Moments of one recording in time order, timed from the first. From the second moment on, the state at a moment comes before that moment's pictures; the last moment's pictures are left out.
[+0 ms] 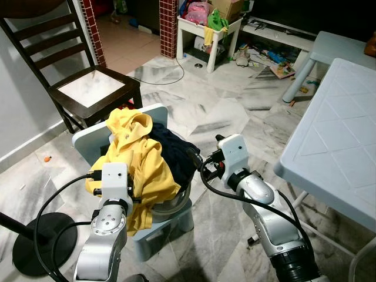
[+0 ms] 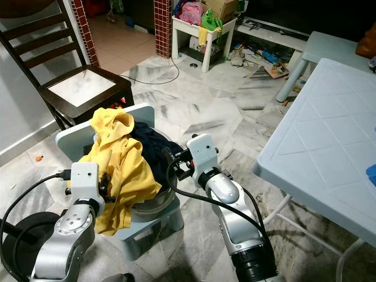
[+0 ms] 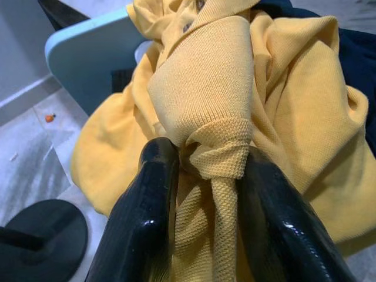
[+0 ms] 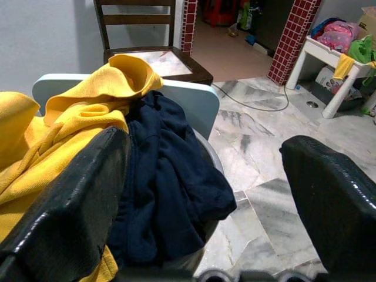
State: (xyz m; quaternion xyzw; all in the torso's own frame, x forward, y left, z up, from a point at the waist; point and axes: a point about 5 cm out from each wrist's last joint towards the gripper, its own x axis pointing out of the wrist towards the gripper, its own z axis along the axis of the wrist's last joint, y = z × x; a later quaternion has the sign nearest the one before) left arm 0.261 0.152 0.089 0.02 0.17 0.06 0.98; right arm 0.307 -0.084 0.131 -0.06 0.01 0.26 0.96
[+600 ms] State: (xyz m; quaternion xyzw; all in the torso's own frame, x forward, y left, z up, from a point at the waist) left arm 0.258 0.160 0.084 -0.05 0.22 0.09 0.97; right arm 0.307 -0.084 0.131 -0.06 0.01 0.26 0.96
